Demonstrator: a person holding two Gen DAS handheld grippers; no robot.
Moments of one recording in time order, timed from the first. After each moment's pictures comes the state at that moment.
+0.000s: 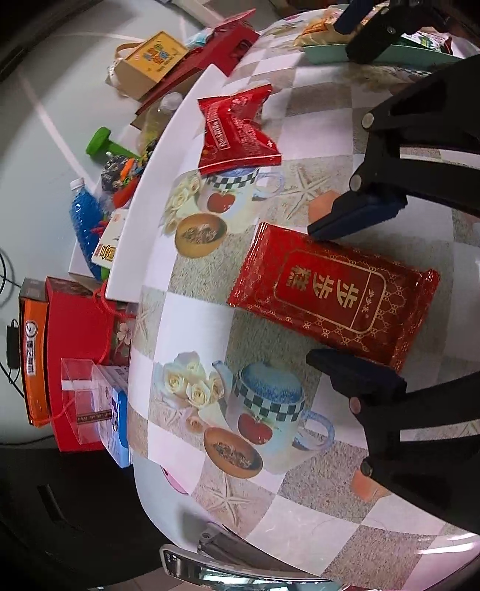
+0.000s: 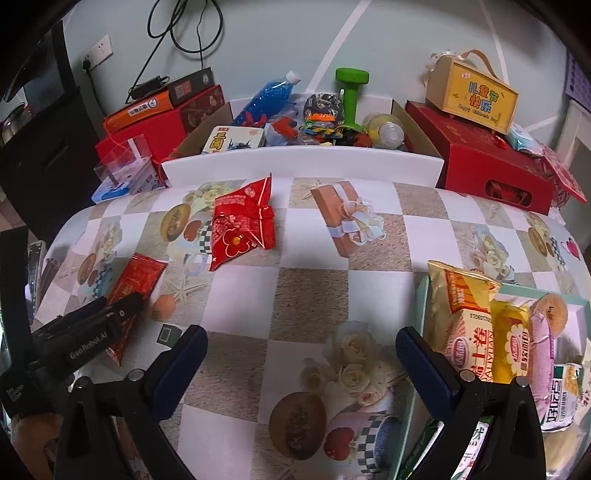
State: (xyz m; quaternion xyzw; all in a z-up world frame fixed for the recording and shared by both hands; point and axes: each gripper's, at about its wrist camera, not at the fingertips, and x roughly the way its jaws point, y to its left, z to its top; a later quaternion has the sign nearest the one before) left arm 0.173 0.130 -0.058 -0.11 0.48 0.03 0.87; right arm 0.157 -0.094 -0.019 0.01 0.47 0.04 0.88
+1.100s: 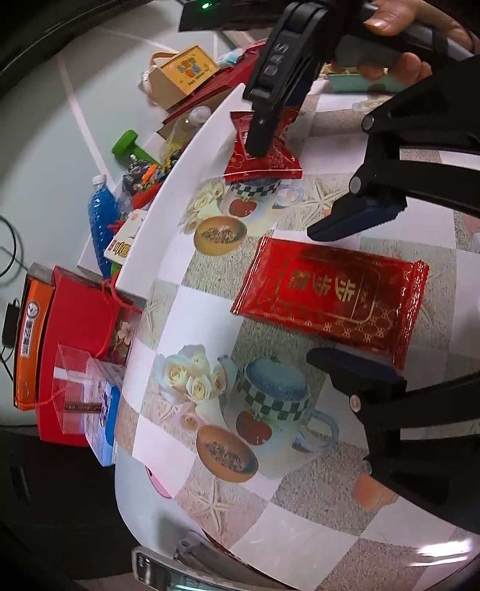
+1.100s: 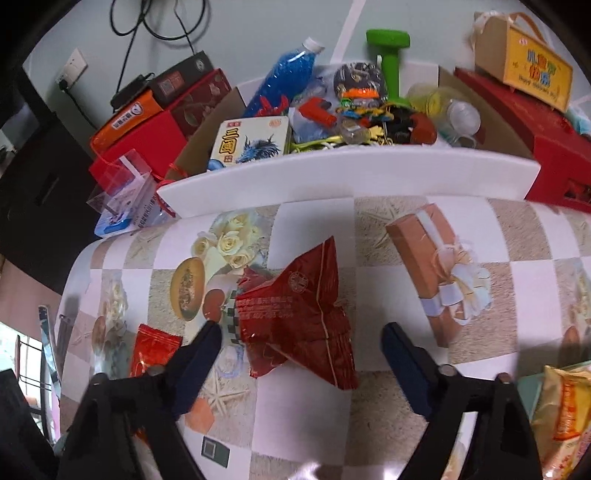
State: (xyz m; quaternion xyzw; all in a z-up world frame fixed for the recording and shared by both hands) left arm 0.173 0.148 -0.059 -0.17 0.47 0.00 0.87; right arm 0.269 -0.061 -0.047 0.09 0.52 0.09 0.85
